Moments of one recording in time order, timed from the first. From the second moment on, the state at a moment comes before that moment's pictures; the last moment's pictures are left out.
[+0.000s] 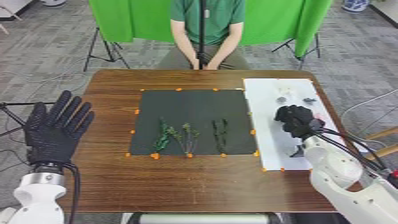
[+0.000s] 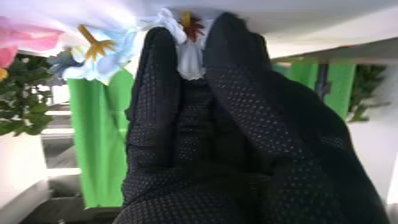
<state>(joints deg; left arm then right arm) 126.5 -57.3 -100.2 -123.8 10.2 9.9 19.6 -88.1 -40.0 61.9 -98.1 -133.5 8.0 20.1</state>
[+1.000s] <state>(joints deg) 127.5 -57.3 -100.7 -123.7 10.0 10.5 19.7 -67.9 -48.3 42.5 -103.5 -121.4 16.7 7.2</state>
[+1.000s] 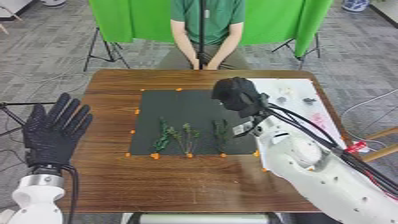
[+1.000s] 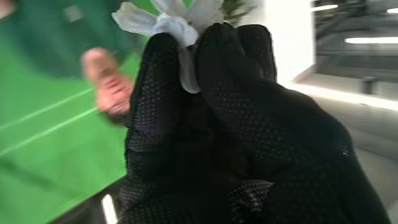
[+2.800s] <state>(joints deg) 118.5 -54.4 -93.3 -118.0 7.6 12.1 16.7 -50.5 -74.0 13.1 -82.7 -117.2 17.6 17.8</state>
